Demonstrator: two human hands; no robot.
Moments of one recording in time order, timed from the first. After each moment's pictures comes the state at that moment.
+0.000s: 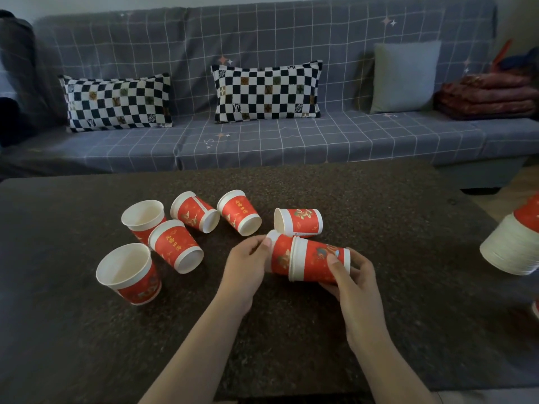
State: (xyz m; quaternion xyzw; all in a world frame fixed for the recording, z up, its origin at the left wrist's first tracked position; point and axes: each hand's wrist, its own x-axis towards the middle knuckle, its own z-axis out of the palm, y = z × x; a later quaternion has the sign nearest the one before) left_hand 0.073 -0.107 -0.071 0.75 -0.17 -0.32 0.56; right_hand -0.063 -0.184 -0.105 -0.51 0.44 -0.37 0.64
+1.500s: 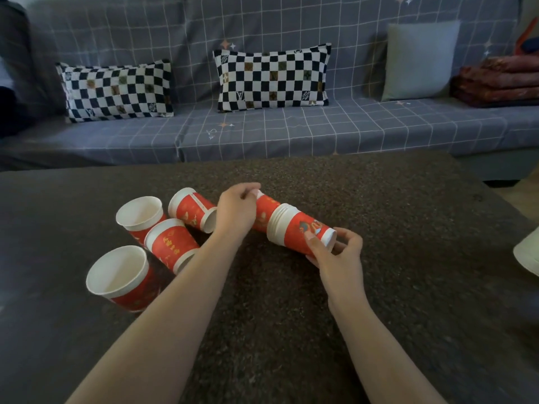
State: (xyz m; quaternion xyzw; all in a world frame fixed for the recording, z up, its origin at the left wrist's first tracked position) left_hand 0.155 -0.163 -0.054 0.82 -0.24 -0.14 0.50; right_hand 0.003 -0.207 -0.107 -0.52 0.46 -0.36 0.62
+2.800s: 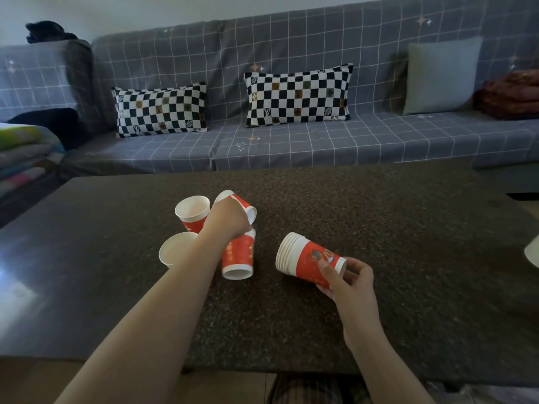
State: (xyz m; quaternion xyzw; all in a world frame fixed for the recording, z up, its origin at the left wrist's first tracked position) left_hand 0.178 -0.078 -0.020 0.94 -0.25 -0.13 0.18; right_hand -0.034 -0.140 -0.107 -0.49 0.41 -0.34 0.69
